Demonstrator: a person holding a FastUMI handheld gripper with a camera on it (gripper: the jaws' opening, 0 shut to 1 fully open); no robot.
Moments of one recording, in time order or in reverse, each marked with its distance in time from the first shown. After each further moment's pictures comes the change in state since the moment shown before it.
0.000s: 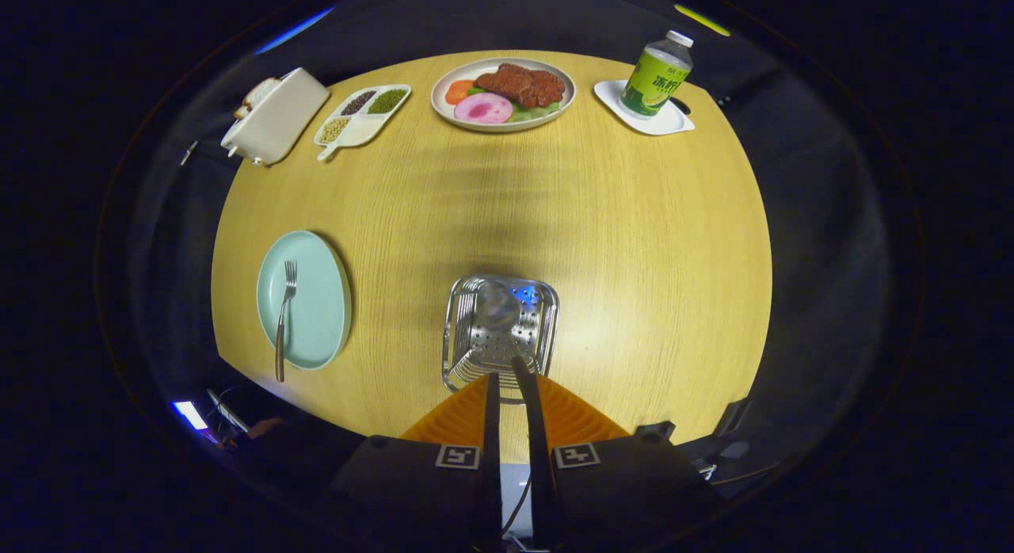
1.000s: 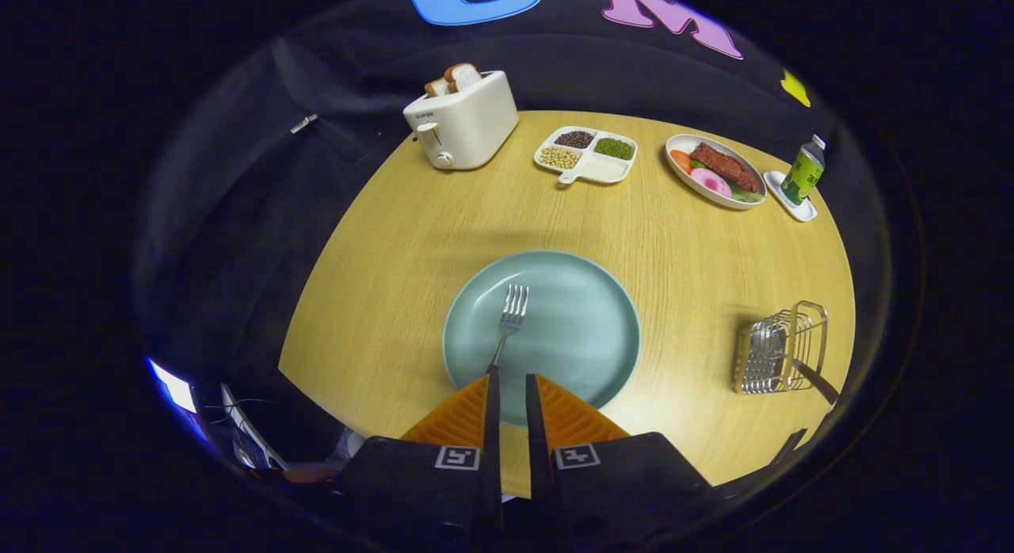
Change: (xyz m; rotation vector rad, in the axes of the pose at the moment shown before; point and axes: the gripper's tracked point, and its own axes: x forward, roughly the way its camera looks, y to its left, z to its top) arm 0.023 0.307 -0.031 -0.142 -0.262 0.241
